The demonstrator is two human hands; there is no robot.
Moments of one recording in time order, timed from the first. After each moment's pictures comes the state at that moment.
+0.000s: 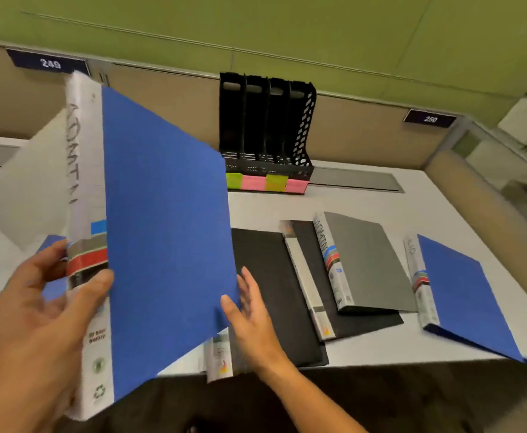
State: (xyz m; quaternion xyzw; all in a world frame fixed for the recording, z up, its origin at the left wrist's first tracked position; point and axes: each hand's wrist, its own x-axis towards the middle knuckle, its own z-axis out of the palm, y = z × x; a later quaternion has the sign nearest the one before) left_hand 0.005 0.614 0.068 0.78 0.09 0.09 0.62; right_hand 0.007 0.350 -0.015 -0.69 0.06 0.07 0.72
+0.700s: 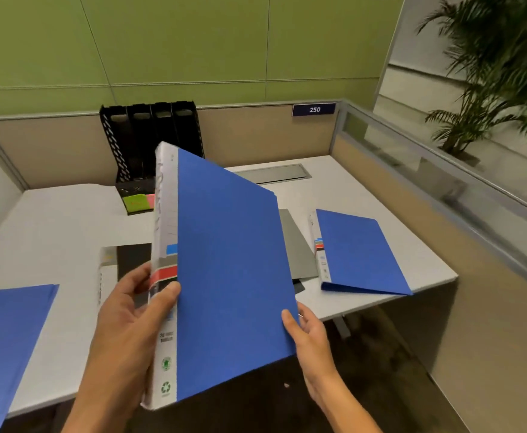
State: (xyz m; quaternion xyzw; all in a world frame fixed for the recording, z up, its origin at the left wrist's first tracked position) left_hand -0.104 0.318 0.116 0.68 0.00 -0.05 0.73; right_hand -0.157 0.083 -0.014 -0.61 0.22 -0.07 0.76
